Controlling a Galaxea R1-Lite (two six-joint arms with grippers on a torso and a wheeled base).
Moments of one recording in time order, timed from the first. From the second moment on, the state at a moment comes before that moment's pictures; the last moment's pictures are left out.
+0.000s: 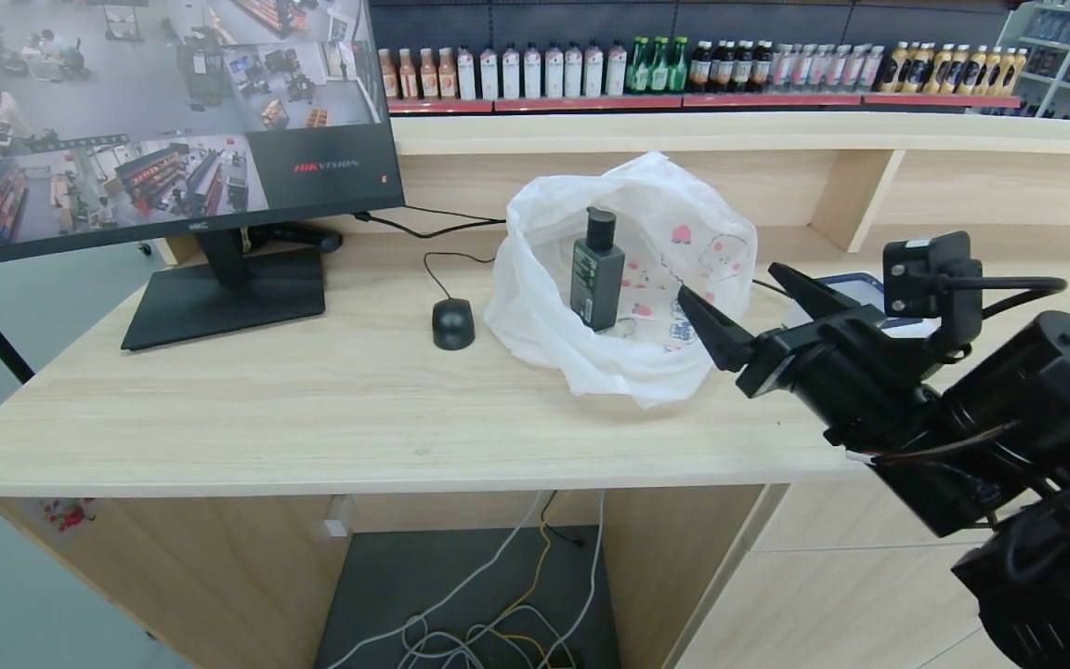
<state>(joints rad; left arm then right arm) 0.00 0.00 0.00 0.00 0.00 0.01 0.51 1.78 -0.56 -1.57 -0.04 -0.04</state>
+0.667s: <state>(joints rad) 0.00 0.00 0.00 0.00 0.00 0.01 0.54 1.71 -0.49 -1.57 -0.04 0.02</state>
